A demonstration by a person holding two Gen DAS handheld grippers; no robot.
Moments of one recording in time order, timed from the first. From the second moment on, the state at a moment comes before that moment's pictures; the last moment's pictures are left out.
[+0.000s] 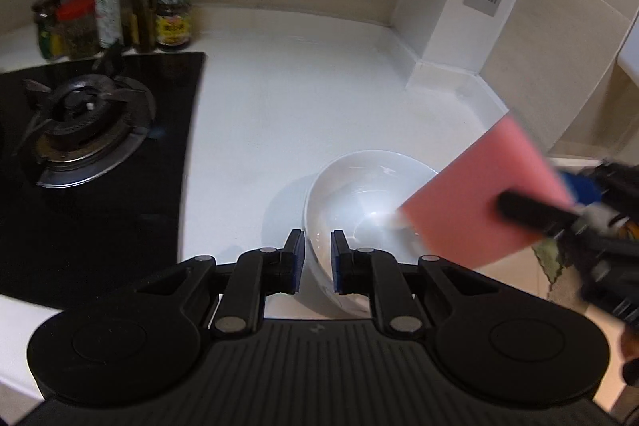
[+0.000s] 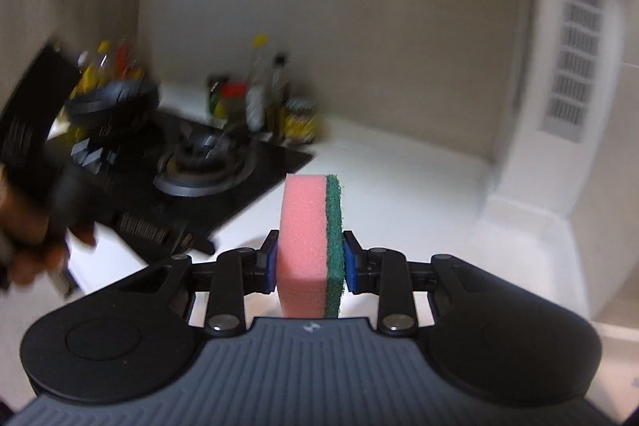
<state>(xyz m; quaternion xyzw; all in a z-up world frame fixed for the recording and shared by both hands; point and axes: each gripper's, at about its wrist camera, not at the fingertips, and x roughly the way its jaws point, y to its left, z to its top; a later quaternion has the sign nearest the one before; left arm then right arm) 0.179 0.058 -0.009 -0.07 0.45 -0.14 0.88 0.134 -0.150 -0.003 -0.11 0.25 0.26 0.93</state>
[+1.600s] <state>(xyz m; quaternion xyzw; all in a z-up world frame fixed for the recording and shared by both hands) 0.246 0.028 -0.049 -0.03 0.52 -0.18 0.84 0.087 -0.123 -0.033 -0.49 0.22 0.46 0.71</state>
